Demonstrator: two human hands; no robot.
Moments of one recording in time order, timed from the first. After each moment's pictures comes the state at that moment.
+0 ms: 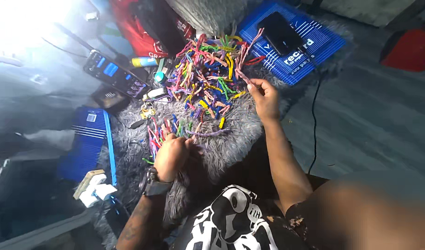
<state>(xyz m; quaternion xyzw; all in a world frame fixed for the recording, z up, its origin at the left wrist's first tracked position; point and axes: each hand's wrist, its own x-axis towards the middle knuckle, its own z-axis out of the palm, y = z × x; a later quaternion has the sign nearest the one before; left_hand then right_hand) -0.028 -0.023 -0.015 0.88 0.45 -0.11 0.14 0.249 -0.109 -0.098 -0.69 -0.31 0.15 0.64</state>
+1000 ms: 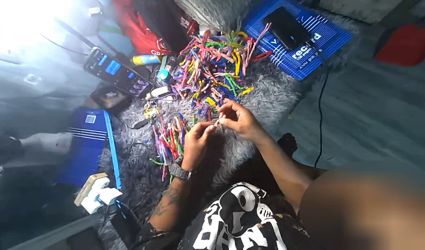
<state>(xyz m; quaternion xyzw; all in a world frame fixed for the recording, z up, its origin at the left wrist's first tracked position) -0.011 -0.022 -0.069 0.79 0.32 0.24 0.47 0.163 -0.108 -0.083 -0.53 -0.46 0.35 0.62</state>
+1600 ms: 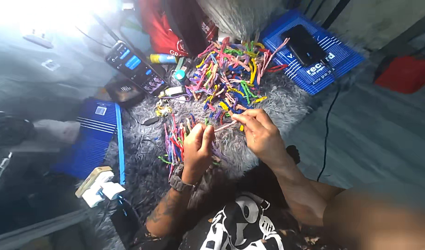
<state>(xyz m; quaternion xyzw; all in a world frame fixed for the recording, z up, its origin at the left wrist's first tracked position) -0.025 -0.030 -0.027 0.78 0.29 0.36 0.42 0.140 -0.127 -0.040 -0.67 -0.57 -0.06 0.47</state>
